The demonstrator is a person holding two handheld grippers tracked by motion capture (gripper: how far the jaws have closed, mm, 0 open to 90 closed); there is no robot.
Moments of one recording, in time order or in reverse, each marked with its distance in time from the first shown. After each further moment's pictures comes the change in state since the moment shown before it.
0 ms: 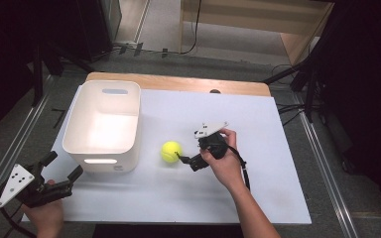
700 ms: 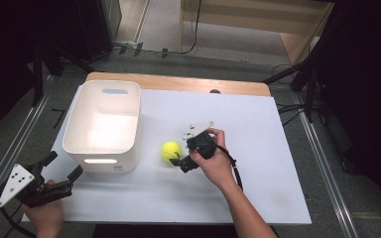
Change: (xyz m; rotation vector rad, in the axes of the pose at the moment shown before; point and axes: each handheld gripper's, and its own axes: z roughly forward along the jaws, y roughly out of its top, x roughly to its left) left arm 0.000 0.000 0.000 -0.006 -0.001 -0.006; right arm 0.011 0.013 0.022 0.040 0.043 -0.045
